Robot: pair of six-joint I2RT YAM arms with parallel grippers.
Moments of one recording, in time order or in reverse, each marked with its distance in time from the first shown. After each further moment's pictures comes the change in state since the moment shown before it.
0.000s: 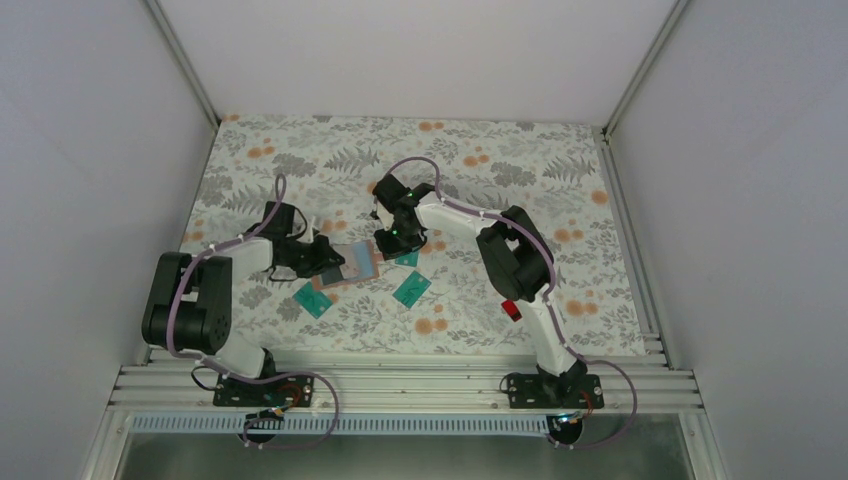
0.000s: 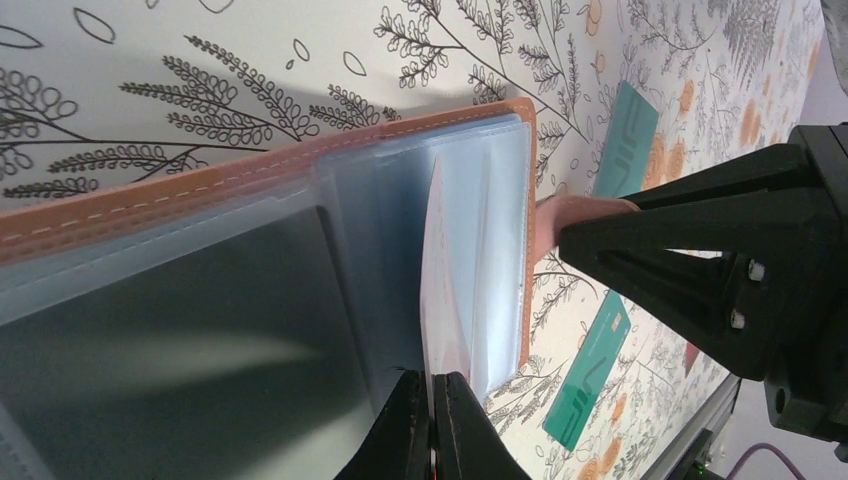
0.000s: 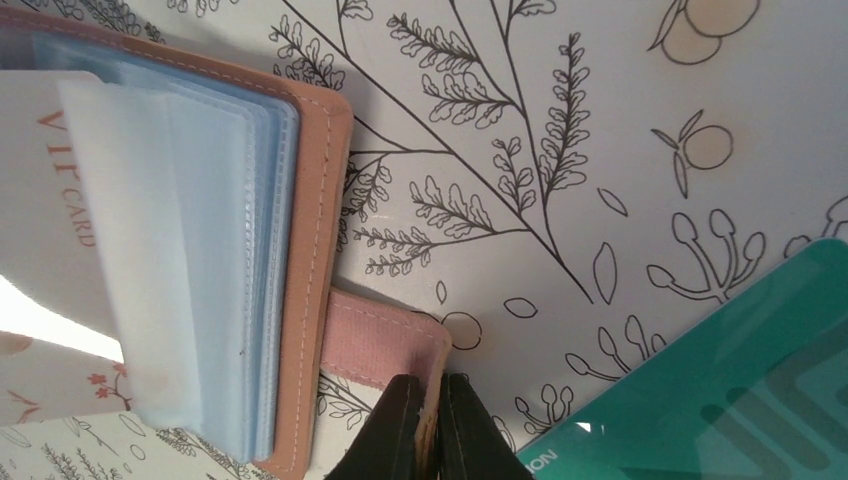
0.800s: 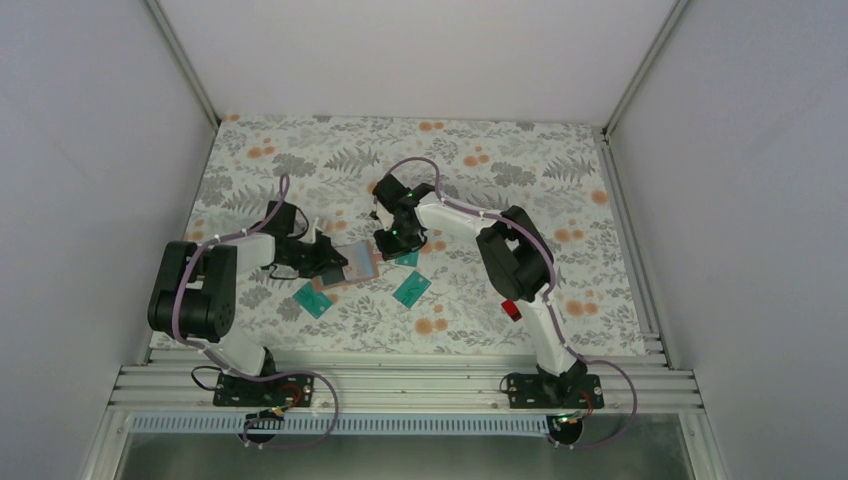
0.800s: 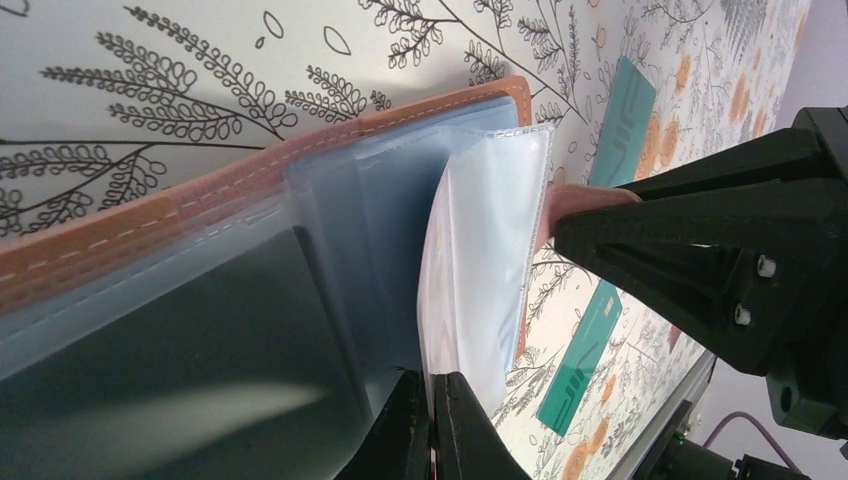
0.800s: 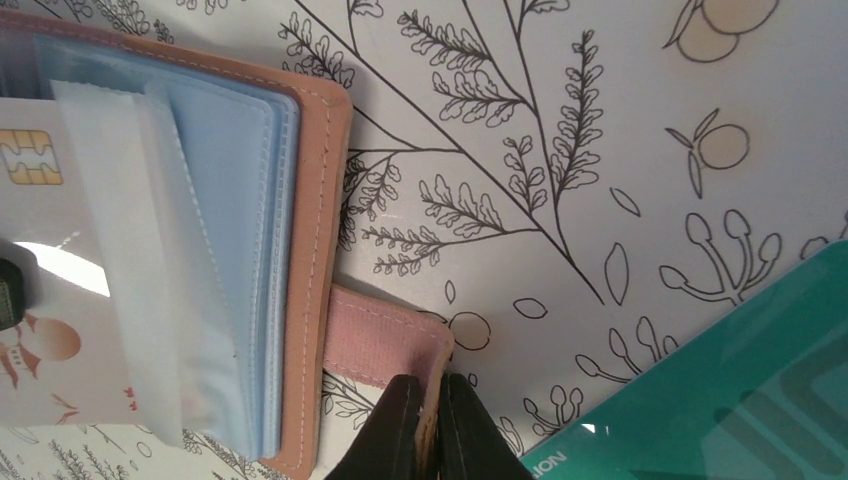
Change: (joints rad) left arm 0.005 0.072 0.026 -0.009 0.069 0.035; right arm 0.000 0.000 -0.001 0.003 -0.011 -0.001
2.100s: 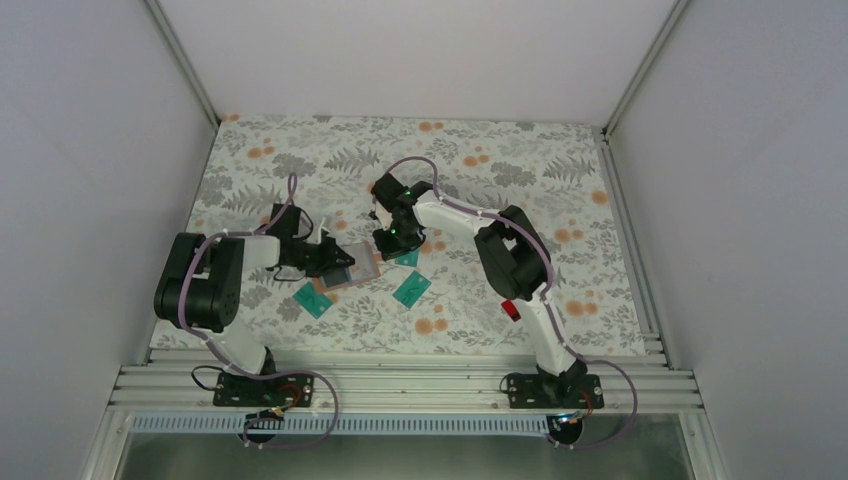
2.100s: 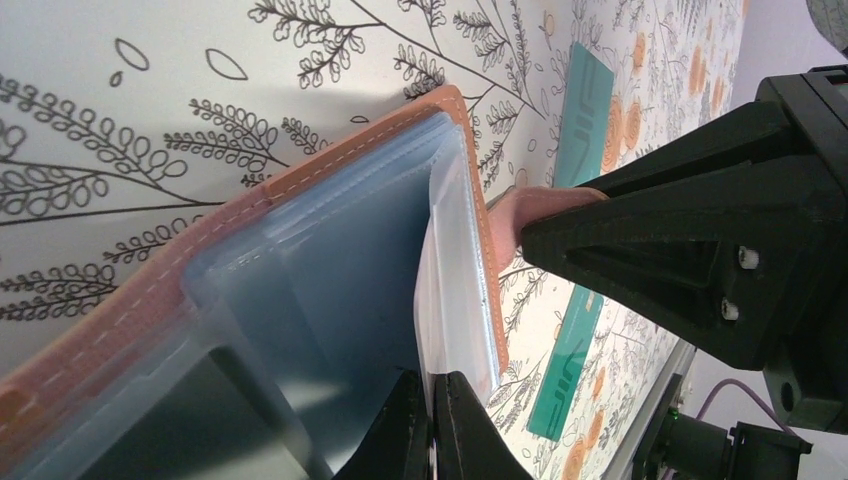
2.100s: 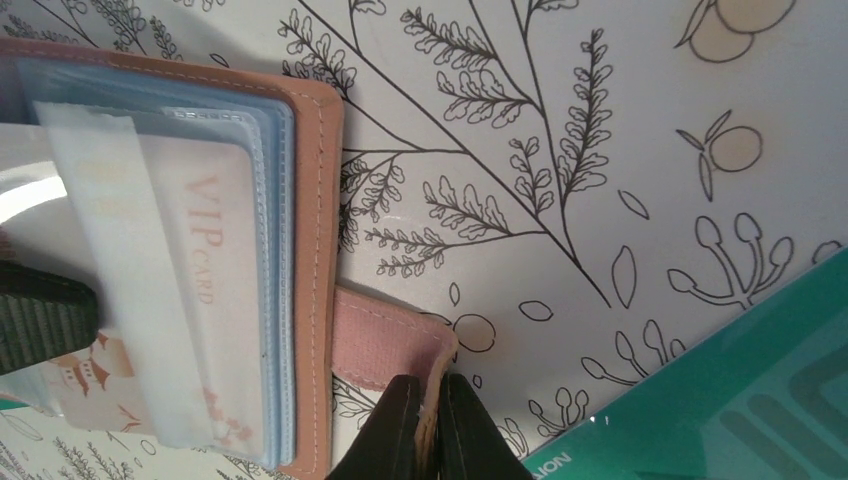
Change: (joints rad) left arm -0.018 0.065 -0.026 0.147 0.079 0.030; right arm 0.000 0.023 0.043 -0.043 -0.005 -0.003
